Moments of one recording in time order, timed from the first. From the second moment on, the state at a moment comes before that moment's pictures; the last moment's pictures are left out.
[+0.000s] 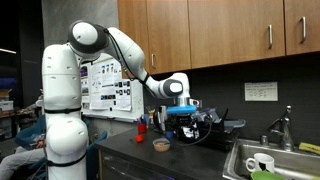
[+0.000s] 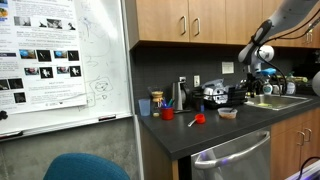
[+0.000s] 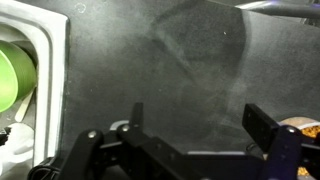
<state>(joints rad) -0.24 -0.02 -0.23 -2.27 -0.12 2.26 -0.64</state>
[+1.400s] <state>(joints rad) -0.21 -0.03 -0.22 -2.34 -0.17 2.30 -0.84</state>
